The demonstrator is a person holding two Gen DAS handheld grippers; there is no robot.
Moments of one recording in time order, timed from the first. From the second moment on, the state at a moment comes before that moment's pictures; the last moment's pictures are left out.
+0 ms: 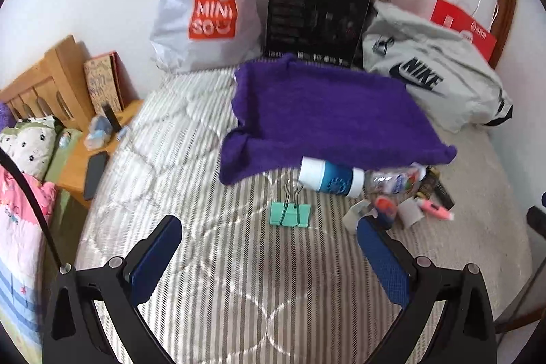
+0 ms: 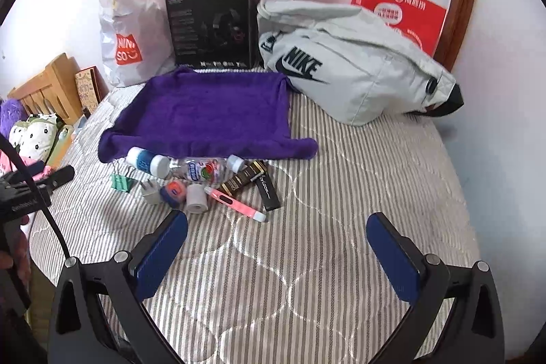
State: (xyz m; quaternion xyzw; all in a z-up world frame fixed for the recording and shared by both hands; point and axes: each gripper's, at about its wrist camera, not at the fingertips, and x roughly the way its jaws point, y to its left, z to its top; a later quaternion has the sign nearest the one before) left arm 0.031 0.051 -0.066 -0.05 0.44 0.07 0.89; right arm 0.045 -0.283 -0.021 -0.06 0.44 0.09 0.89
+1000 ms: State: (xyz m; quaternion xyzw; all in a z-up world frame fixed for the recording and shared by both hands) left arm 0.077 0.040 -0.151 -0.01 0.46 0.03 0.88; right arm 0.119 -0.307 -0.109 0.02 0.47 0.15 0.87
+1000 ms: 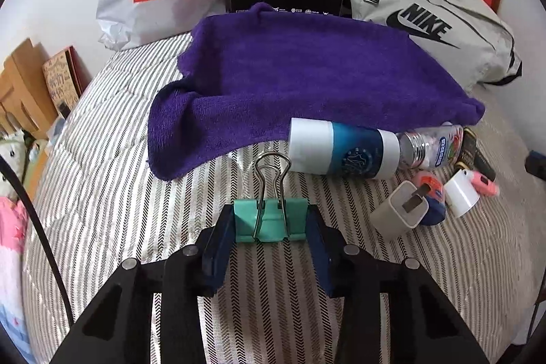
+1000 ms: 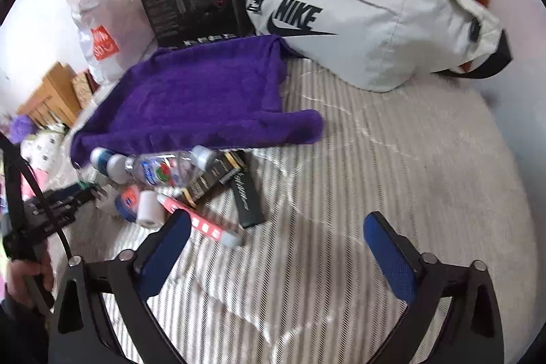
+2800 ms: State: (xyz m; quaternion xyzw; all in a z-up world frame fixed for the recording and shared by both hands) left arm 0.080 0.046 -0.154 -0.02 0.48 0.03 0.88; right arm 0.146 -0.291 -0.158 -0.11 0.50 0.16 0.84
